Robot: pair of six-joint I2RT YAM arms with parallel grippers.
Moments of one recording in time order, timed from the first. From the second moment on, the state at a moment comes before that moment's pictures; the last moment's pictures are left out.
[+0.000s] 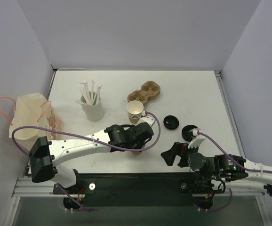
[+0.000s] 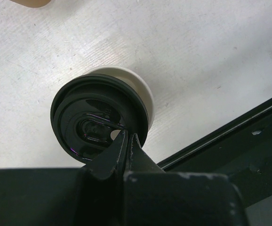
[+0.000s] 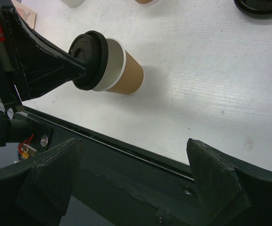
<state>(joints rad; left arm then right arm) -1.21 1.48 1.24 -0.75 -0.38 -0.55 1.44 0.46 0.65 -0.88 0.69 1.08</state>
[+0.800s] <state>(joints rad) -1.22 1.55 1.26 -0.72 -0.33 -0.56 1.44 0.44 0.63 -0.90 0.69 1.10</state>
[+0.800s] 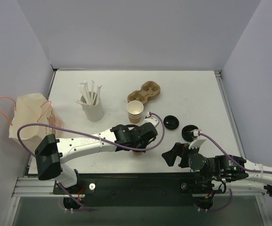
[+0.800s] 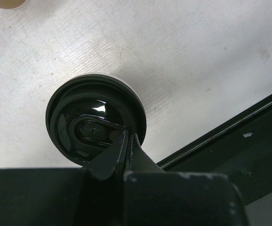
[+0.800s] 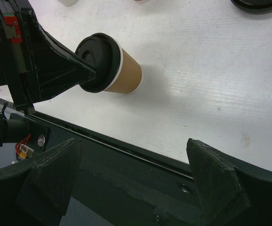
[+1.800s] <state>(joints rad) -1.21 1.59 1.31 -0.73 -0.34 -0.55 1.44 0.48 0.63 -0.90 0.69 1.10</state>
